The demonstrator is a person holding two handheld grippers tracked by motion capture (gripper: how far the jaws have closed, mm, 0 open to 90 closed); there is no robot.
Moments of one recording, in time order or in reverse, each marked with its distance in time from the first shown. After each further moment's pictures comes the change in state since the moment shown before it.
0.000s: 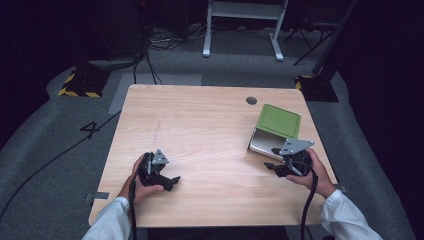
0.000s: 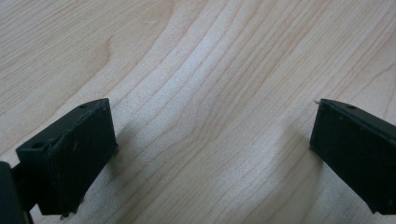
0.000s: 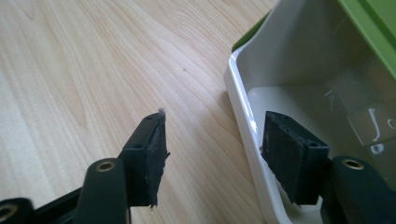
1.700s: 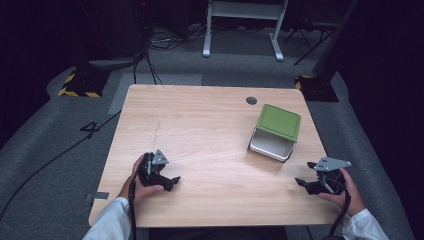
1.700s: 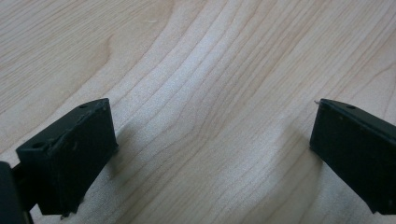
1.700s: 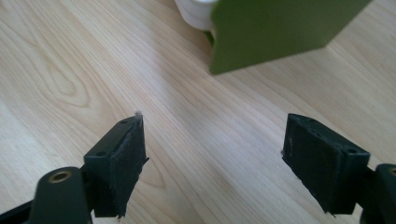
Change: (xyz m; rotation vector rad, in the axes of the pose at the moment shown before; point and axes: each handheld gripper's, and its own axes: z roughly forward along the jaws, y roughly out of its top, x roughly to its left) left arm -0.001 0.000 0.000 -0.002 0.000 -0.004; right arm -0.021 -0.112 -0.037 0.049 -0.118 0.157
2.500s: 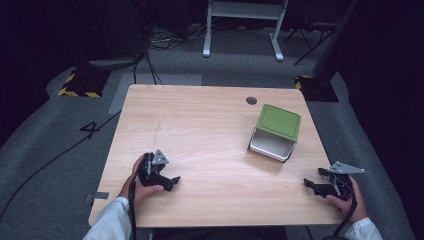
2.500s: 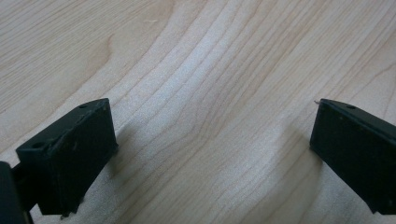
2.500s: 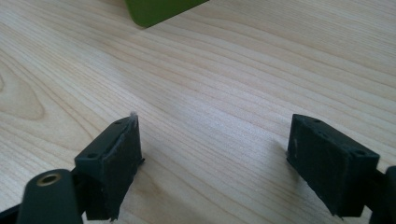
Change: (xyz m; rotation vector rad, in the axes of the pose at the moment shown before) left arm 0.000 0.000 0.000 0.001 0.002 0.000; right arm -0.022 -0.054 0.008 -0.053 -0.059 0.277
